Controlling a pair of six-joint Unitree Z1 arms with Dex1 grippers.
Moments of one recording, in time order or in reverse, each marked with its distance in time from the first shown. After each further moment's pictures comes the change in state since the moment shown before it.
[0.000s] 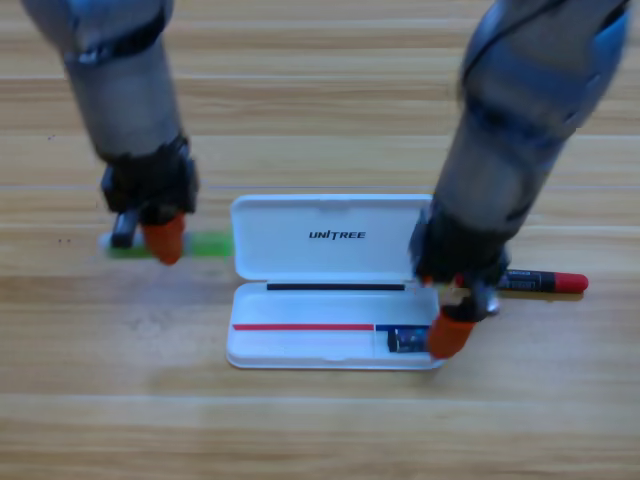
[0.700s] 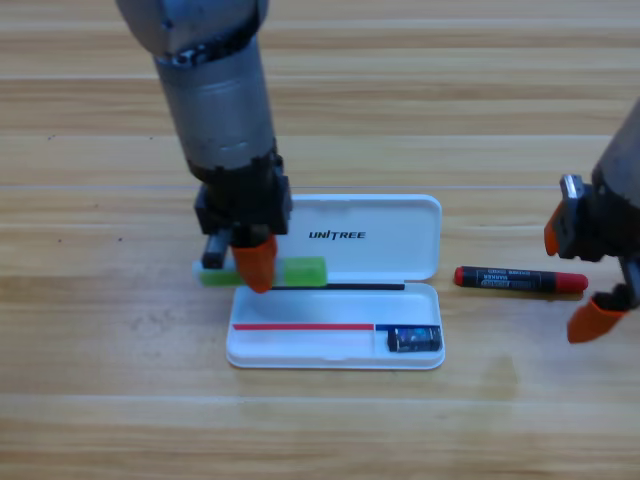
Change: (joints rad) arm 0 -0.113 0.106 -0.171 0.055 -0.145 -0.005; arm 1 -0.166 -0.221 0.315 -0.109 -0.085 -0.134
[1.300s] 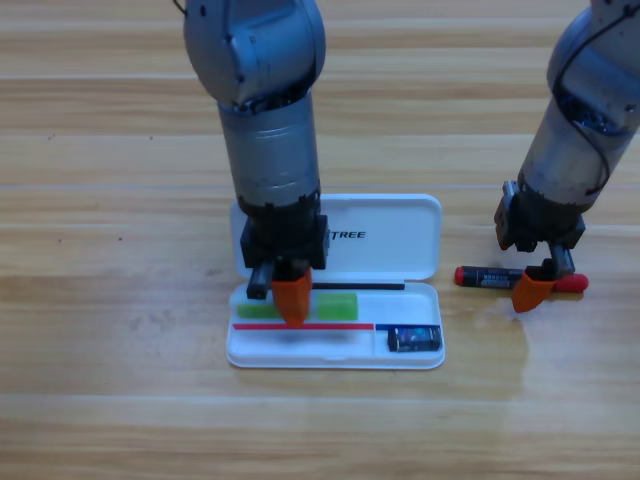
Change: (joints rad) arm 0 -0.017 0.140 -0.075 0.000 -0.053 0.002; arm 1 -0.079 0.276 -0.176 -0.057 -0.005 -0.101
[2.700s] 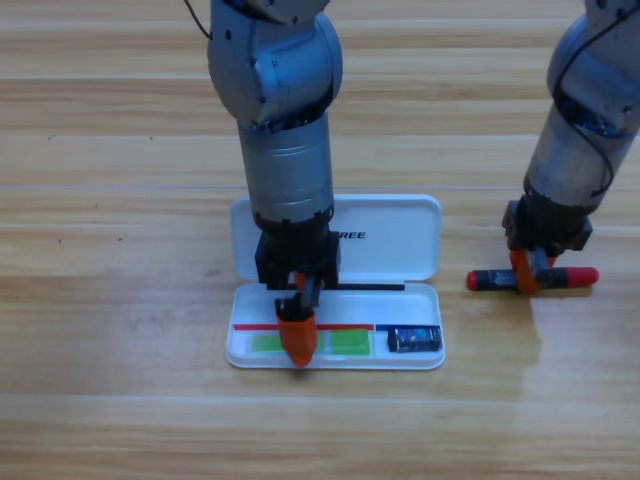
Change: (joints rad) arm 0 -0.008 0.051 -0.027 0.000 -0.026 -0.026; arm 1 -0.020 0.021 -0.013 0.028 -0.012 -0.042
